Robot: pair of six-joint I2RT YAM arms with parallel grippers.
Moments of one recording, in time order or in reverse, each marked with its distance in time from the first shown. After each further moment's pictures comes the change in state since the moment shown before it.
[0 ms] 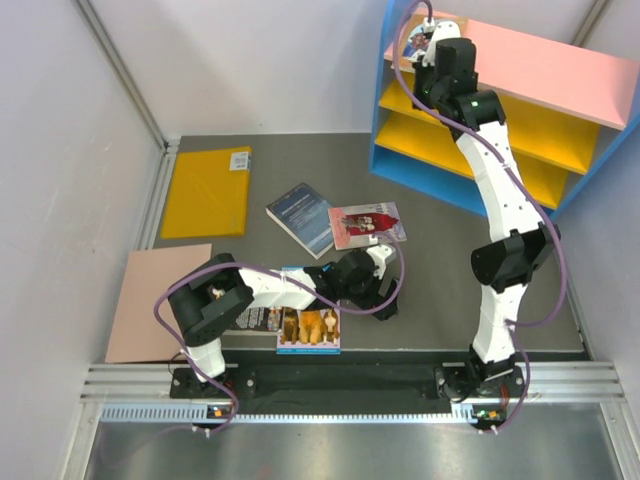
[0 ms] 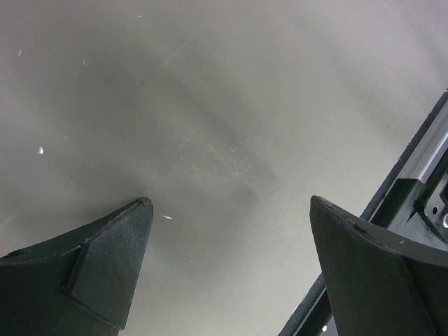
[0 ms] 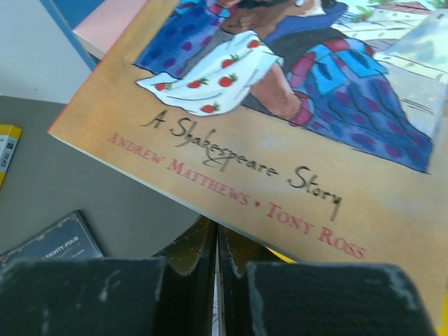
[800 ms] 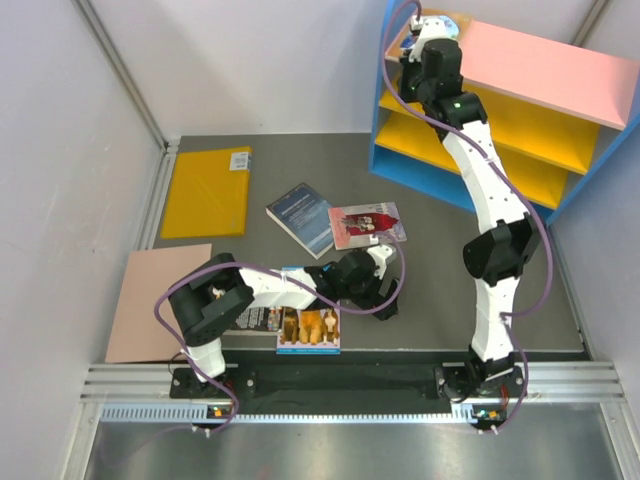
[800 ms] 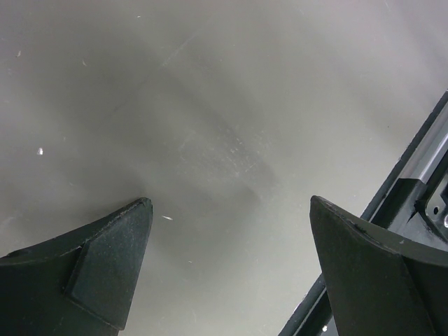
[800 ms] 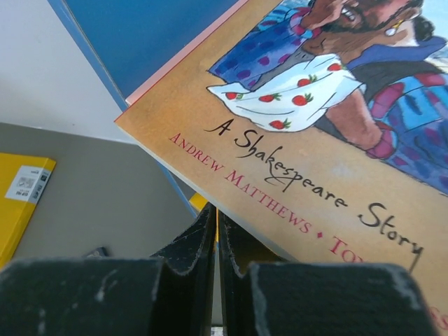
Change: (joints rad) left arm -0.001 0.002 0.006 -0.008 -0.001 0.003; right arm 0.019 0.080 0.000 0.204 -0.063 0.022
